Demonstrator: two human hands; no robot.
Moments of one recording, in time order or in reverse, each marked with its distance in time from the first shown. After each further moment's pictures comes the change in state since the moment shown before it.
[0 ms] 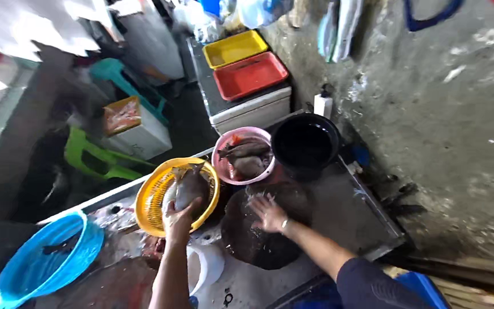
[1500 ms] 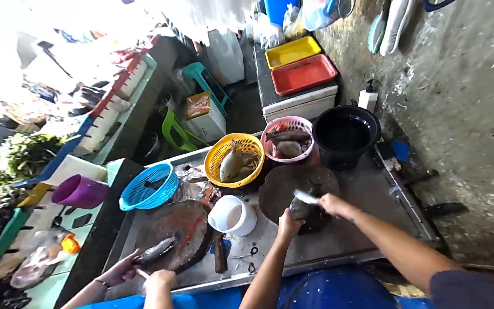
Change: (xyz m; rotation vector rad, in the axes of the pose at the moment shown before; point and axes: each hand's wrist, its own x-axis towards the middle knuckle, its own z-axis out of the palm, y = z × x) left_hand -0.215 -0.075 0.123 0.429 -0.422 0.020; right_hand -0.133 -0.010 -0.095 0.389 -0.393 0.468
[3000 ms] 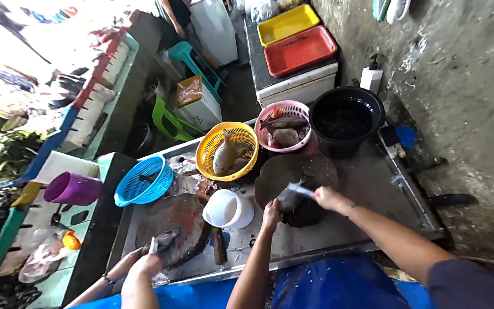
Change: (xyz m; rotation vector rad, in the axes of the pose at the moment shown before) left_hand 0.031 -0.049 -0.013 -0.736 0.029 -0.326; right_hand 0.012 0.005 0.004 -0.045 -0.102 -0.090
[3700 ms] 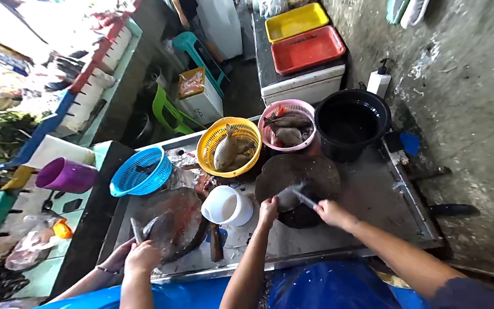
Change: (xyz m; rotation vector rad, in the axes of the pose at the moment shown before) left_hand 0.016 0.008 -0.016 0.243 0.097 0.003; right_hand 0.000 0.028 0.015 0.020 0.094 -0.011
